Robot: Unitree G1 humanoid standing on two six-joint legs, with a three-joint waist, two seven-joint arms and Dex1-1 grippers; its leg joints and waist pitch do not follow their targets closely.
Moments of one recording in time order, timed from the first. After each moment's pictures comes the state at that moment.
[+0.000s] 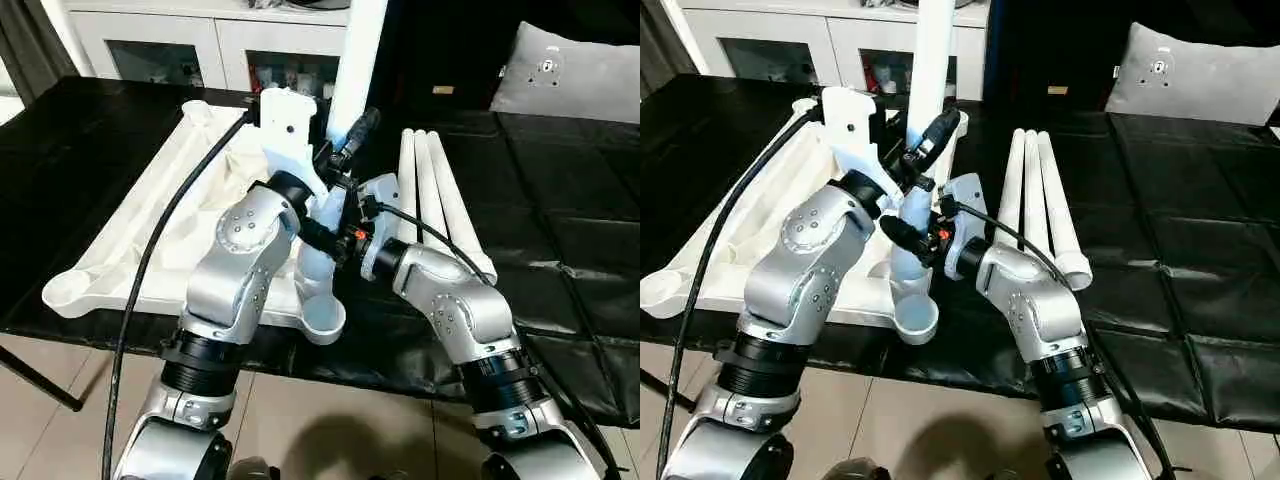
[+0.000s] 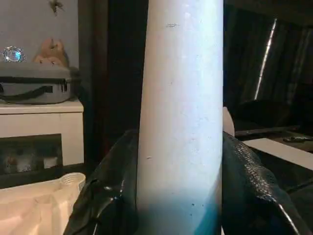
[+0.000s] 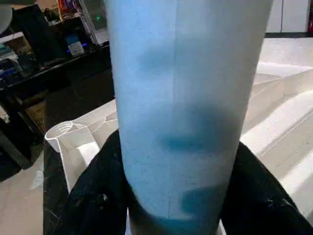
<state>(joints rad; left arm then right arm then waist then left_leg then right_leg) -0.61 0.01 -0.12 0.00 -0.25 0.28 -0.23 -0.53 -0.06 0.12 0.22 0.38 0.49 0.59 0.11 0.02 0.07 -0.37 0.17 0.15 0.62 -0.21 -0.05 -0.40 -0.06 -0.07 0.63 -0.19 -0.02</state>
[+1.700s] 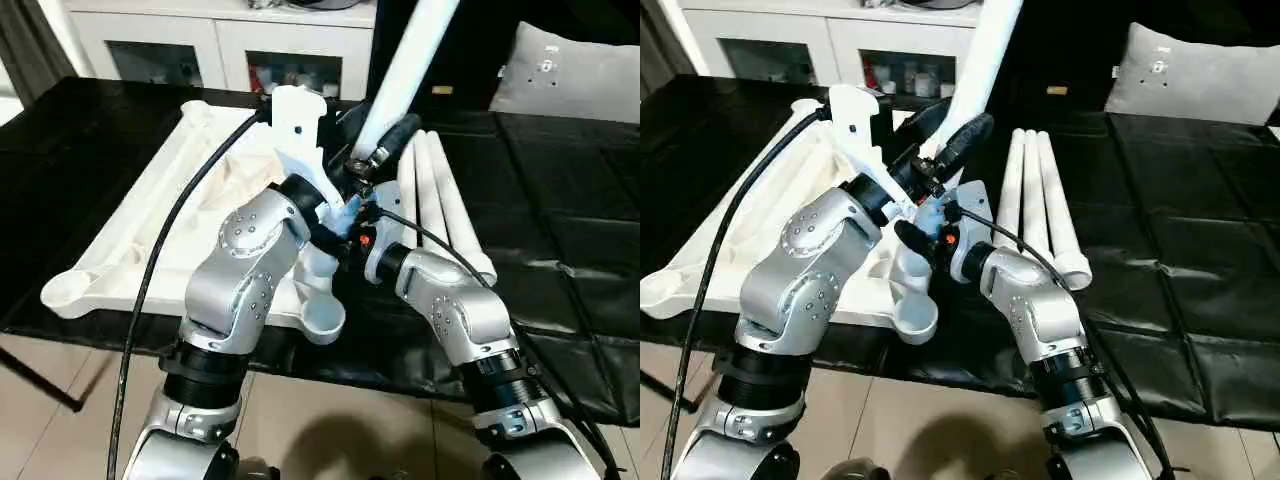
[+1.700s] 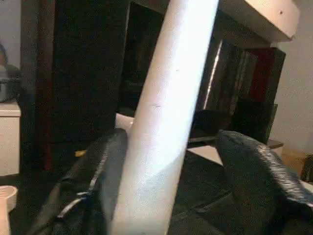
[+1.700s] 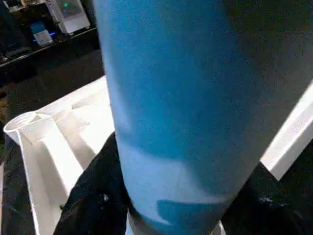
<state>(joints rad) -0.59 -0.03 -0.12 -0.12 -0.37 0.38 -0.34 -0.53 -0.05 0.12 0.28 0.31 0.45 0.53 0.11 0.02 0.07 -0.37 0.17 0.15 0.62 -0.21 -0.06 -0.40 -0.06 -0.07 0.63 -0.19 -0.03</state>
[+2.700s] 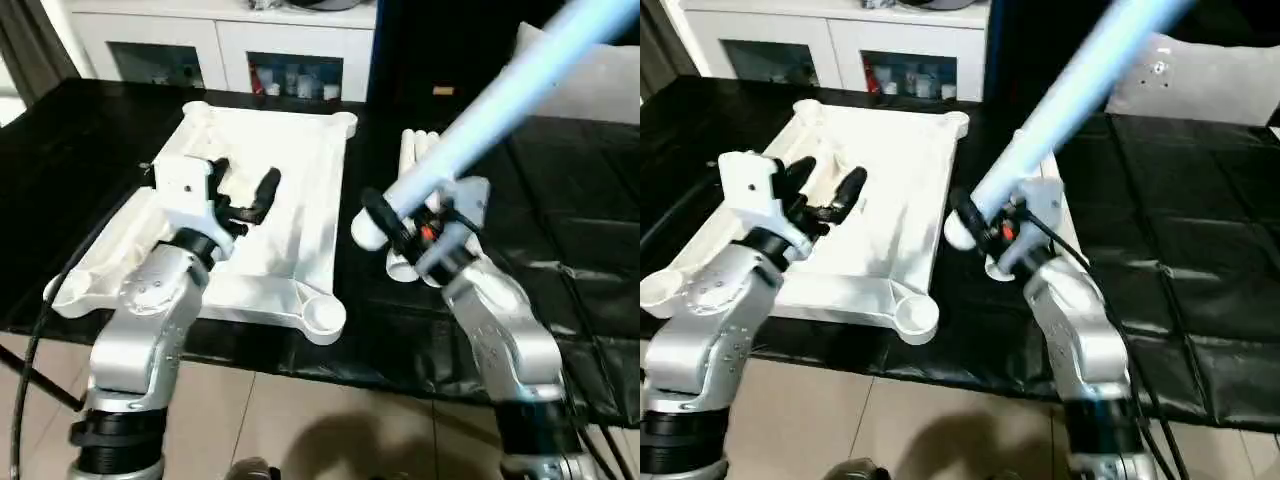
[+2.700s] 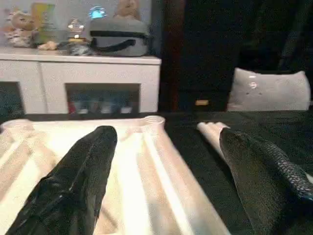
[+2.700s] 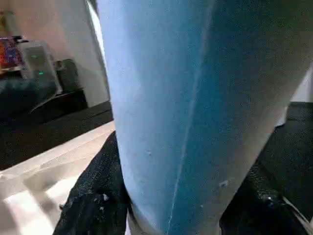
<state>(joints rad) -0.33 0.16 0.02 -0.24 -0.24 0.40 -0.21 -0.31 -0.10 -0.01 0.05 0.36 0.21 0.54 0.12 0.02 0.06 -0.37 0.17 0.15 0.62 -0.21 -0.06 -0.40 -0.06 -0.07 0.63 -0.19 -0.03</state>
